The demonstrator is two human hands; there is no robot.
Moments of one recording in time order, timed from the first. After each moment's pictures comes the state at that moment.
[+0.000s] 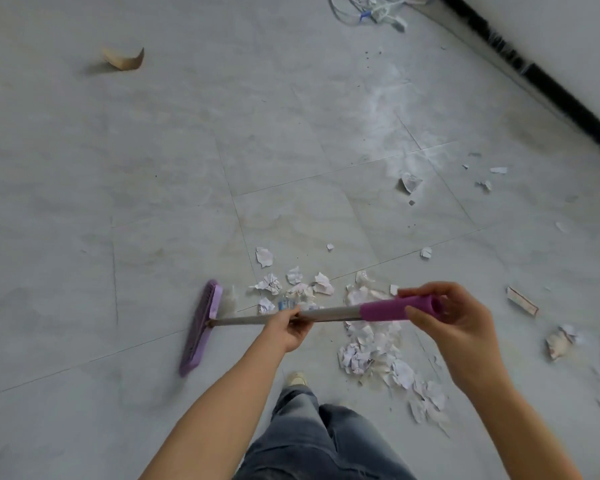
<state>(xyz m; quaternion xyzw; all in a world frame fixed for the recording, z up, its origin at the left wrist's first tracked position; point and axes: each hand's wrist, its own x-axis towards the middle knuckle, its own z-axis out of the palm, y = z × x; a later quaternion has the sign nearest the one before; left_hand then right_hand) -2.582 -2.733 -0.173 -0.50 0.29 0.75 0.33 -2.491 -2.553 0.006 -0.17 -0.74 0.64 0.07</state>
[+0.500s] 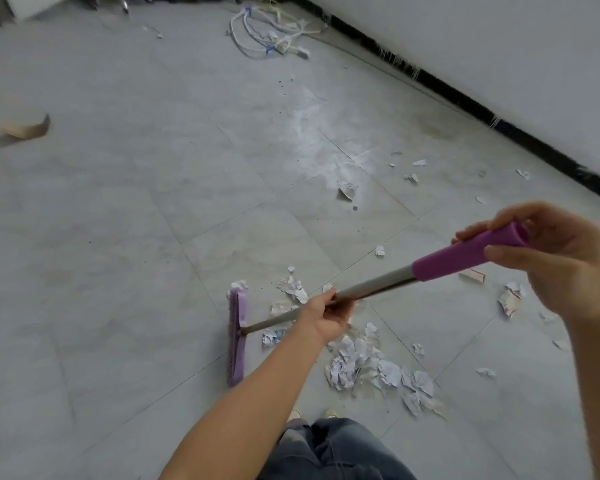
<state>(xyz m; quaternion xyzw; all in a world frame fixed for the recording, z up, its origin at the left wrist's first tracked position) -2.600 -2.627 -0.086 -0.41 0.22 0.75 0.46 -2.486 -2.472 0.108 -0.05 -0.75 0.64 0.19</state>
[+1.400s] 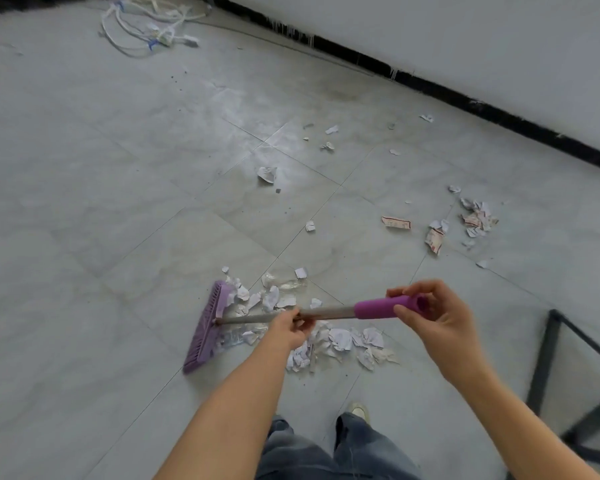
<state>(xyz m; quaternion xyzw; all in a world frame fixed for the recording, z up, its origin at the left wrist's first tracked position) -2.505 -2.498 -0.155 -0.39 0.42 0.63 0.52 -2.330 -2.405 -0.013 -0.34 -0.69 0.60 0.24</state>
